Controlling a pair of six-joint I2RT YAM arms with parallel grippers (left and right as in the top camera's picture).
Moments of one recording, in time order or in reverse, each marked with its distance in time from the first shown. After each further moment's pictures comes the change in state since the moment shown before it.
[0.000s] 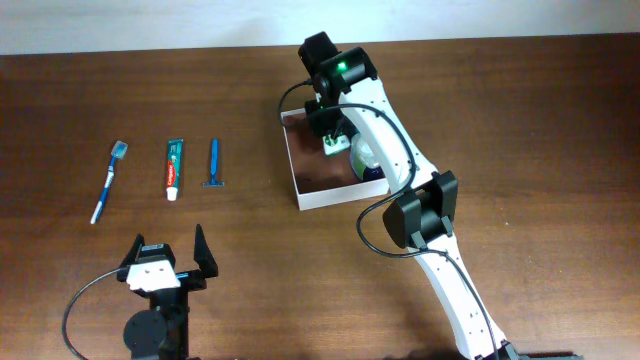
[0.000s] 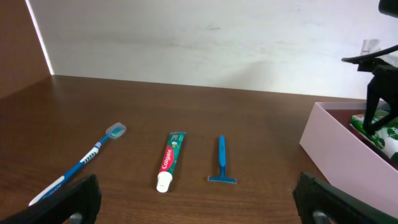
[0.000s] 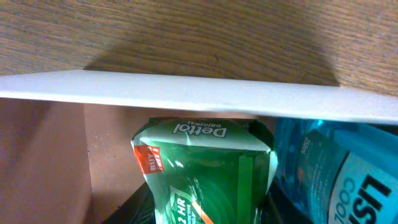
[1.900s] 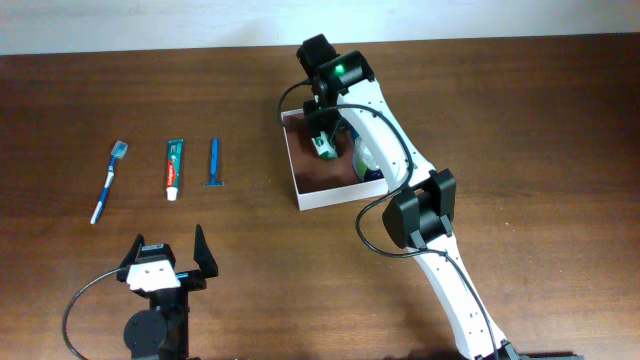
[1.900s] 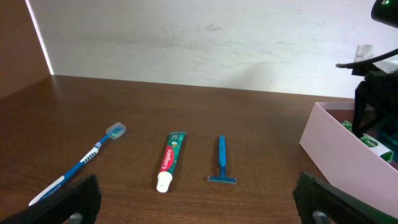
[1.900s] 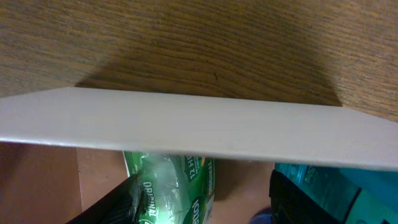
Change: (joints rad) left arm 0.000 0.000 0.000 0.000 0.000 0.000; right arm 0.000 0.004 -0.042 0.060 0.019 -0.001
